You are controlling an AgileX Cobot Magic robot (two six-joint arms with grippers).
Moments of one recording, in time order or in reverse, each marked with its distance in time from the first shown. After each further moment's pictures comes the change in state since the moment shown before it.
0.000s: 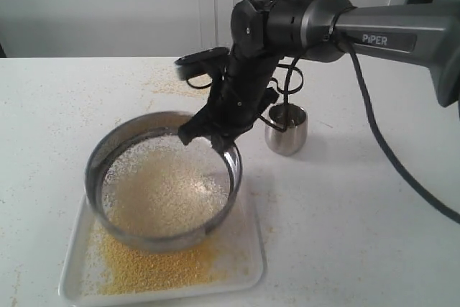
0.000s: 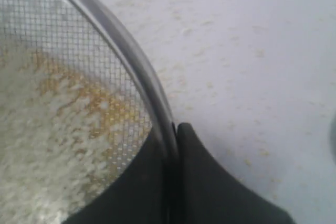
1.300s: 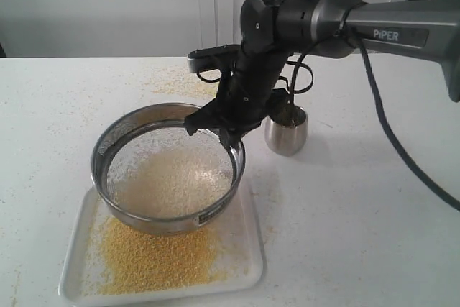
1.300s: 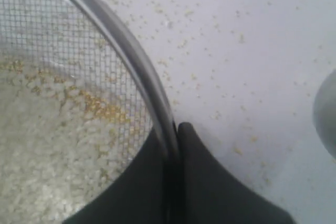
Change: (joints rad) left arm 0.000 0.000 0.000 0.000 0.000 0.000; right arm -0.026 -0.015 0.012 -0.002 -0.005 0.140
